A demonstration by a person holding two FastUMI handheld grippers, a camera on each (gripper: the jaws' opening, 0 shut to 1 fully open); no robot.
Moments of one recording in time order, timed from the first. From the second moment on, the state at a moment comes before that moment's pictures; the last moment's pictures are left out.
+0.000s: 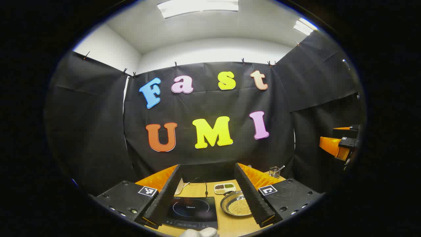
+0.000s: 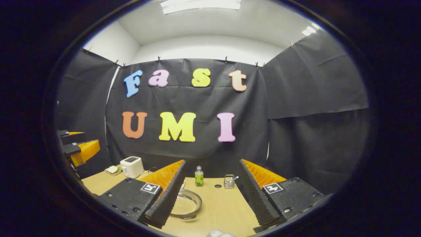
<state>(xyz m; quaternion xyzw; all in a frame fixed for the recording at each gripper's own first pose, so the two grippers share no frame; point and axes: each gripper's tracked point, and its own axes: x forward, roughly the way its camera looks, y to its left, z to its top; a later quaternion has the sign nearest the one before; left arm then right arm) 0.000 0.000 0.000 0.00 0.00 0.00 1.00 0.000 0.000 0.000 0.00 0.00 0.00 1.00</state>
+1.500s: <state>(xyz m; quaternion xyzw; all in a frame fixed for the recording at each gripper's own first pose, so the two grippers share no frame) 0.002 -0.006 -0.007 0.01 0.01 -0.01 1.00 0.010 0.022 -0.058 0.04 0.11 0.05 0.99</state>
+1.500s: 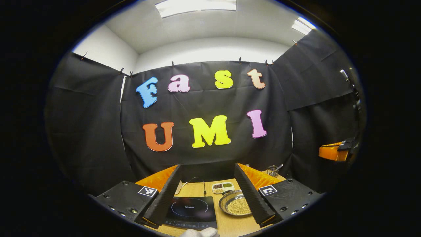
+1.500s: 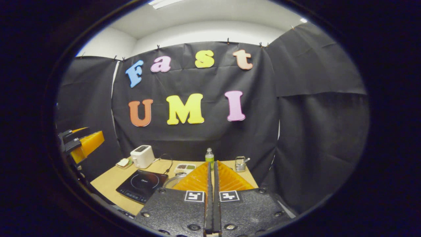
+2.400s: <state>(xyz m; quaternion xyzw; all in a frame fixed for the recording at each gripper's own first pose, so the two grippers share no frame) -0.003 0.025 -0.011 0.01 0.03 0.06 1.00 0.030 0.089 -0.332 -0.01 0.40 0.14 0.90</state>
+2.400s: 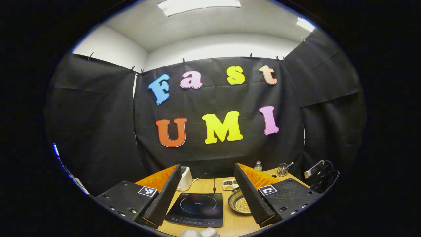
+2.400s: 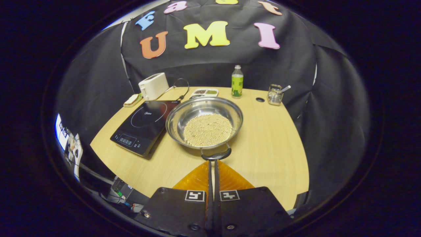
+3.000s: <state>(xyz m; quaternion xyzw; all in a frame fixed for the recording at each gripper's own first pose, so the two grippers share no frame) -0.011 0.069 -0.022 0.02 0.05 0.16 0.99 0.078 0.158 -0.405 -0.01 0.49 0.18 0.85</state>
